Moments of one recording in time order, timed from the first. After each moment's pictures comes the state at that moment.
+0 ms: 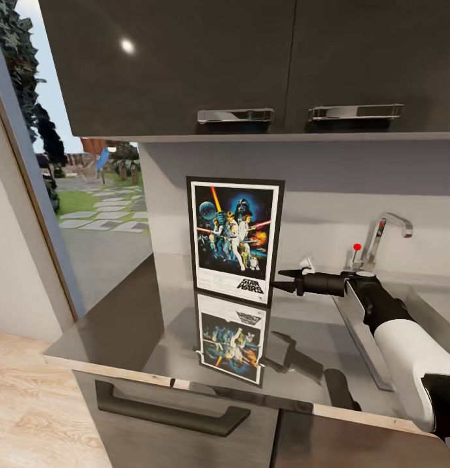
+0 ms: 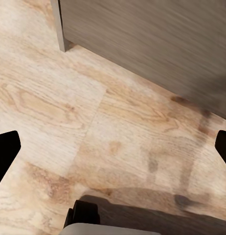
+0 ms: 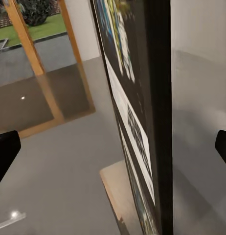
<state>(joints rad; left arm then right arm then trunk) 0.00 0.05 0.40 -0.54 0.01 -0.03 -0.28 -1.03 -0.21 -0.02 -0.58 0.01 0.25 1.26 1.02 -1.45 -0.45</state>
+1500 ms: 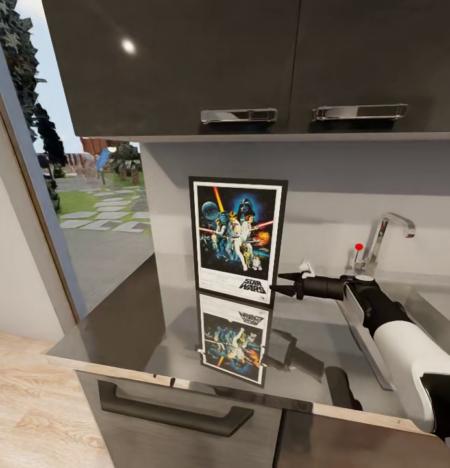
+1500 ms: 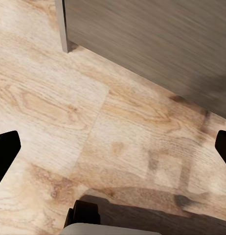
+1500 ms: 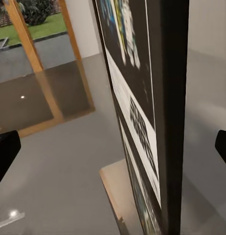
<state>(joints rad) 0.00 0.05 0.40 -0.54 0.01 -0.03 -0.27 -1.03 -0.21 -0.02 -0.53 0.01 0.20 1.26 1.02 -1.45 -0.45</state>
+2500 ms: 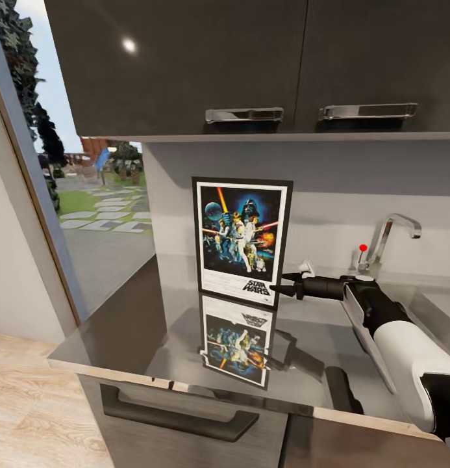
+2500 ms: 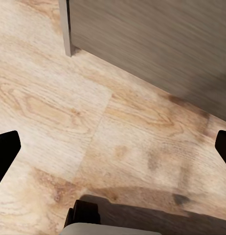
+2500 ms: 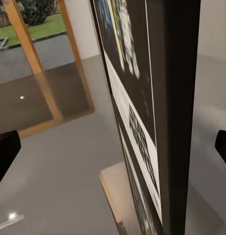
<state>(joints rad) 0.00 0.05 0.40 -0.54 0.01 -0.03 -0.27 -1.03 -0.21 -0.02 -0.53 0.01 0.20 1.26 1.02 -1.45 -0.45</state>
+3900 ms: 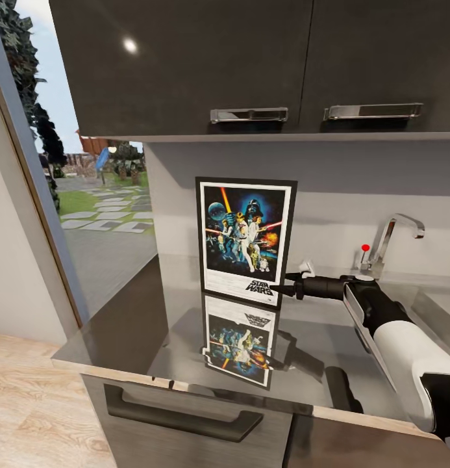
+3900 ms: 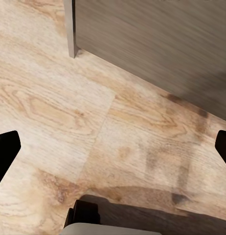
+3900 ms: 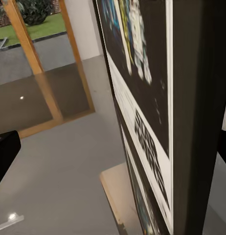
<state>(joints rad) 0.00 0.05 0.40 -0.54 0.01 -0.03 -0.27 -1.03 -0.21 -0.02 -0.53 0.01 0.20 1.26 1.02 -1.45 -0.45</state>
